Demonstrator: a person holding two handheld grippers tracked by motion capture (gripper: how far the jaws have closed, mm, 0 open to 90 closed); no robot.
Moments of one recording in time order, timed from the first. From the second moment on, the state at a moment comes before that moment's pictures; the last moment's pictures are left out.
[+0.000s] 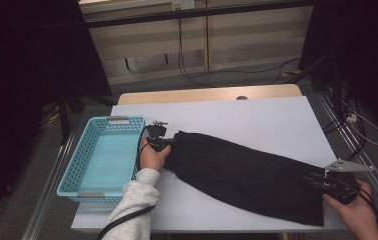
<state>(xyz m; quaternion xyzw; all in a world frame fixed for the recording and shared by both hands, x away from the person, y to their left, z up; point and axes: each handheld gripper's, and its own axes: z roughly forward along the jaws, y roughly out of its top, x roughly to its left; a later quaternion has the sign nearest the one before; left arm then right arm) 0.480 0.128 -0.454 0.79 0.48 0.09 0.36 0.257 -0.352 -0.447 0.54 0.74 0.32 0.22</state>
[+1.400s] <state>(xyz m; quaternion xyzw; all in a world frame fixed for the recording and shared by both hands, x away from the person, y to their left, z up) 0.482 0.126 -0.452 0.80 0.48 0.10 0.35 0.270 -0.377 -0.433 0.55 0.71 0.34 0.26</state>
